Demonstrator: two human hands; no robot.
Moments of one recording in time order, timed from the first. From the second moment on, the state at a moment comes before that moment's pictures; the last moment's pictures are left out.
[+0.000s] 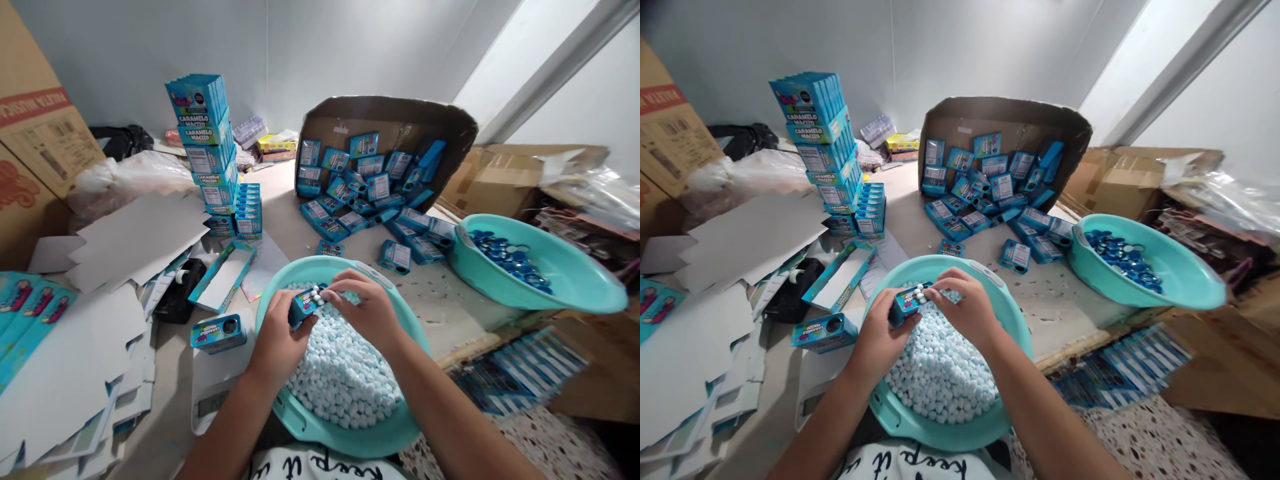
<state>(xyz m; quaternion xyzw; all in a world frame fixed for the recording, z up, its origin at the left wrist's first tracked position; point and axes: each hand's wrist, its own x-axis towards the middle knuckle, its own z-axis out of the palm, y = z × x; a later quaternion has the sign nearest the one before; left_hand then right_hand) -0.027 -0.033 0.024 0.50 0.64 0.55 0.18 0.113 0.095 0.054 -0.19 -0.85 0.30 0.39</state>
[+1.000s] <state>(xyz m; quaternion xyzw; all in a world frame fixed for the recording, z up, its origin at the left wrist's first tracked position) -0.026 -0.034 0.025 0.52 0.65 0.52 0.18 0.113 0.099 0.051 -0.19 -0.84 0.38 0.35</state>
